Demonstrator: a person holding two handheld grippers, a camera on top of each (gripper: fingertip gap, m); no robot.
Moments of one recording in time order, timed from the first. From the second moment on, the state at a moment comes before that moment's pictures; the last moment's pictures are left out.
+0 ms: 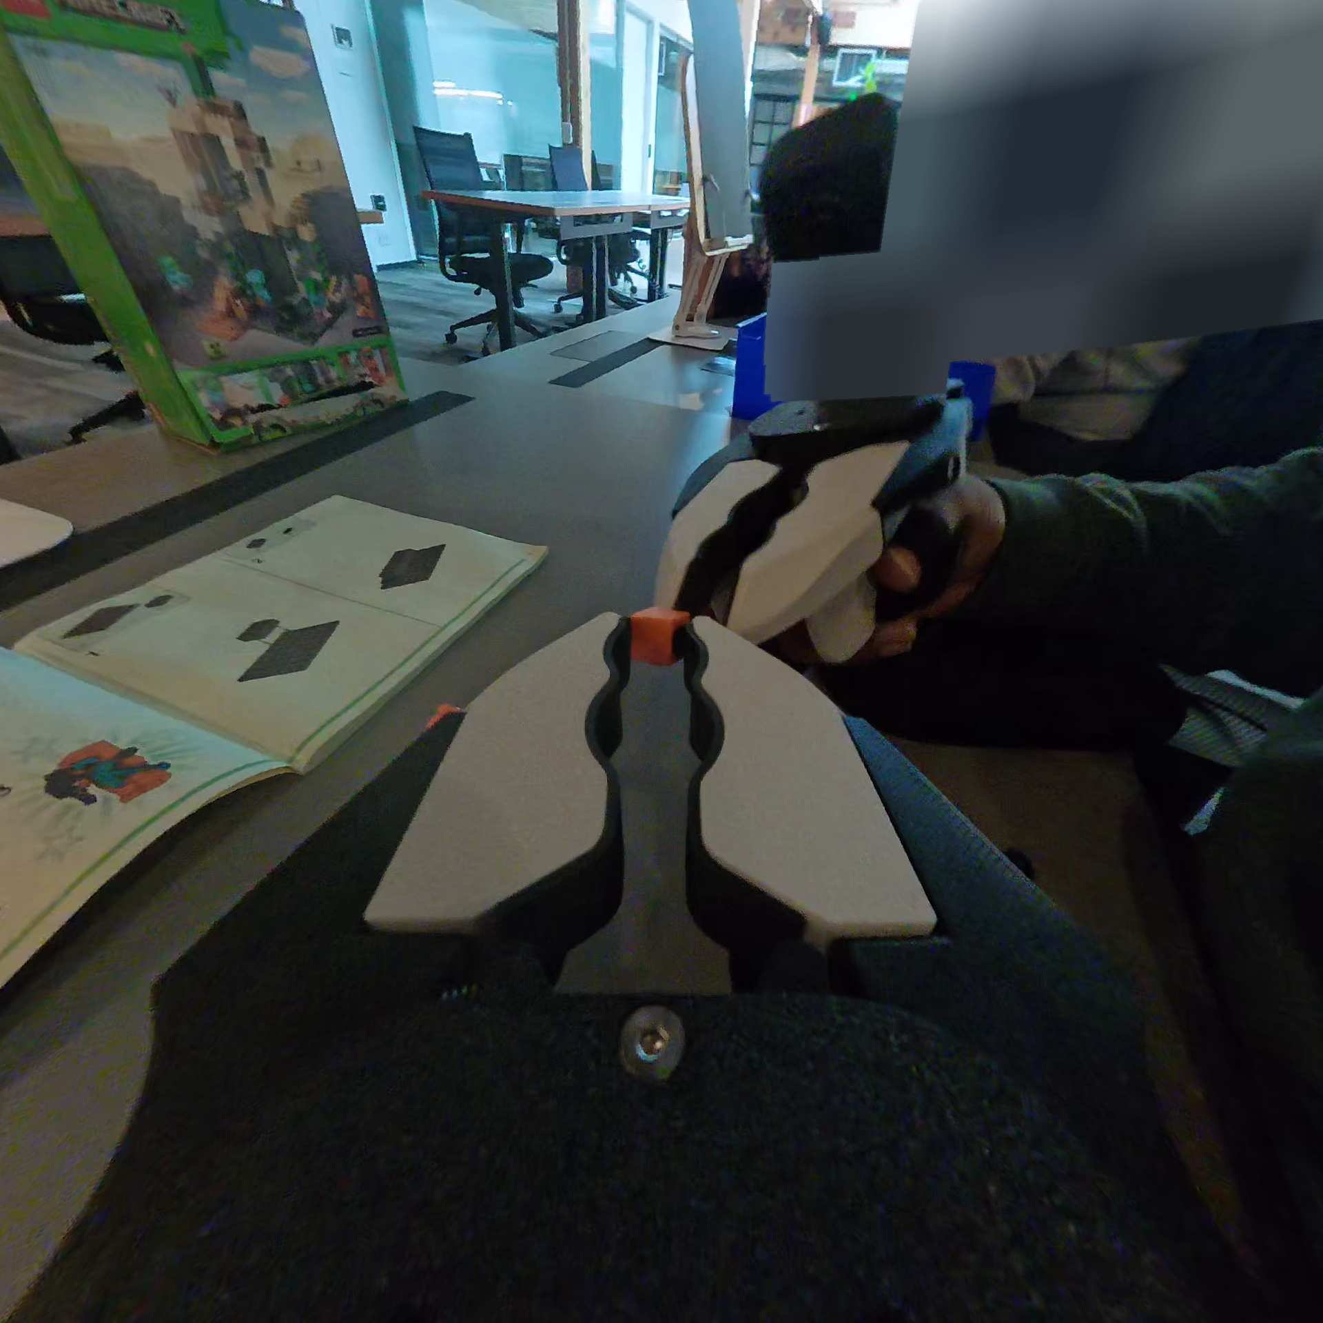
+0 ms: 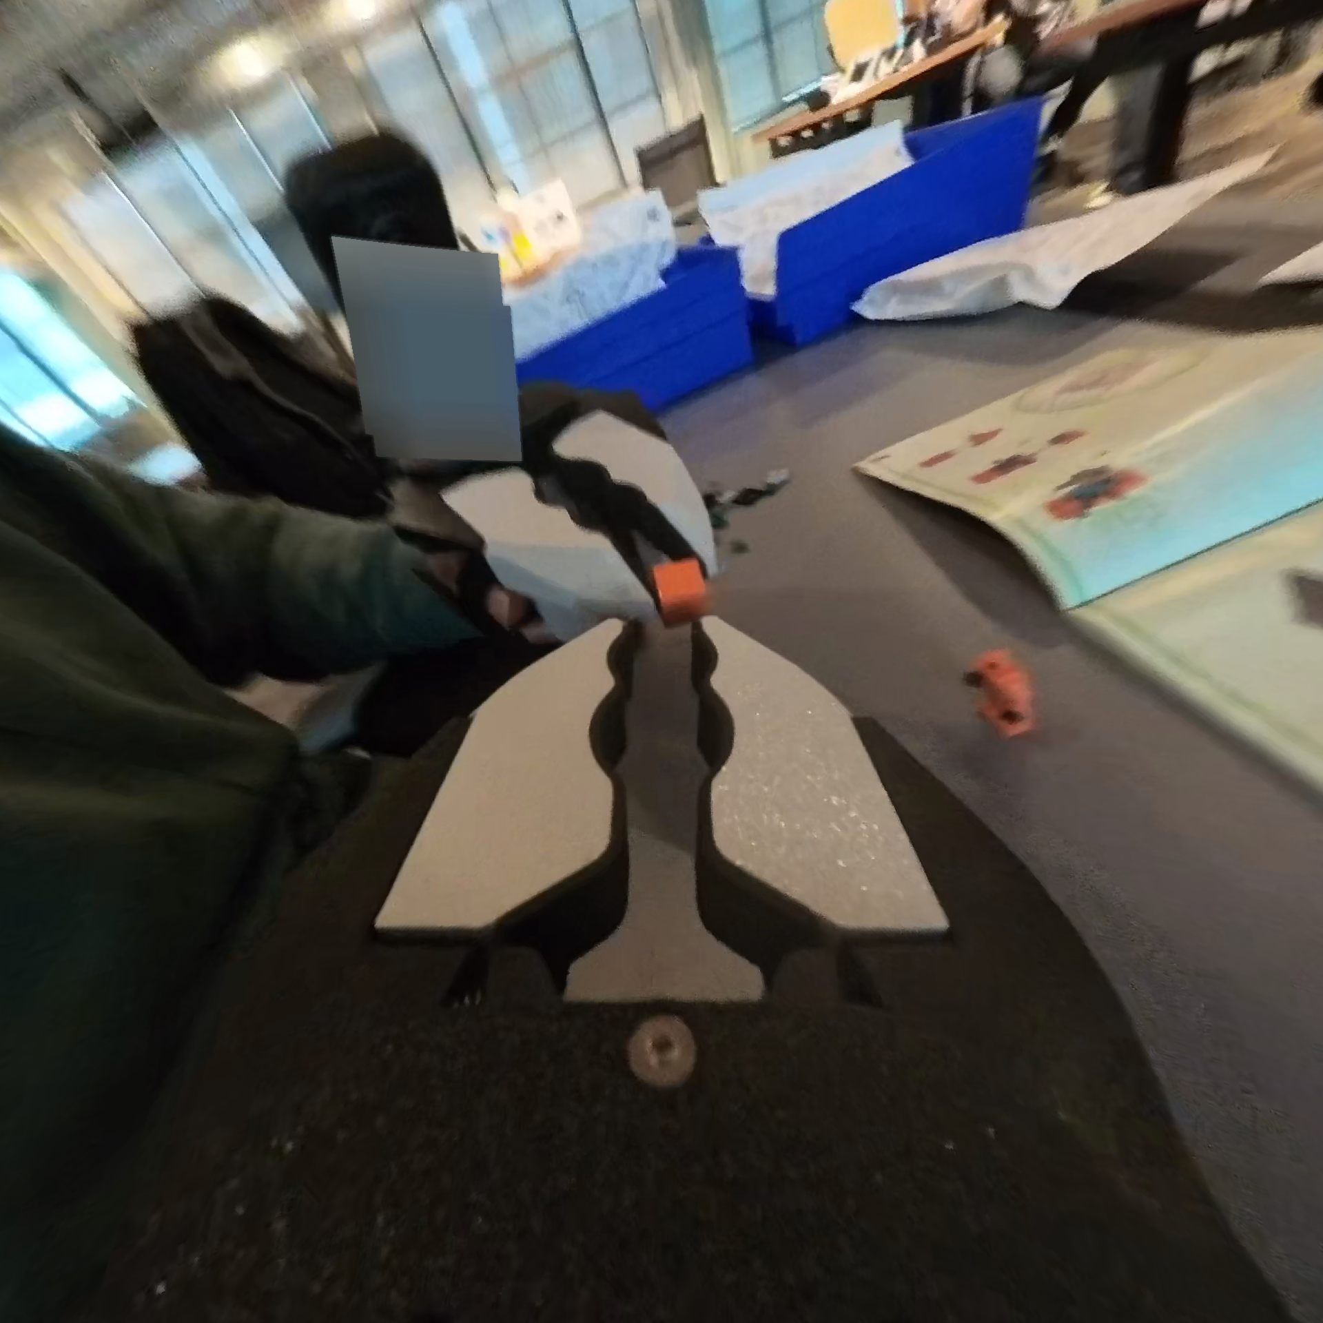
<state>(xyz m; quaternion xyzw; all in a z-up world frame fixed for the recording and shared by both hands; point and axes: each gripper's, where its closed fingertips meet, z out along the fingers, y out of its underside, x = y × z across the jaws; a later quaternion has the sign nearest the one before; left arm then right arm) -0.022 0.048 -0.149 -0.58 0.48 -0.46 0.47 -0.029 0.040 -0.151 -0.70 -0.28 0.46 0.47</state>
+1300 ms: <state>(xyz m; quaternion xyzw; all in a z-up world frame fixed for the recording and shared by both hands) -0.026 0.027 -0.165 -0.52 0.66 -0.34 0.43 -0.036 0.036 -0.162 -0.76 -0.13 0.60 0.23</state>
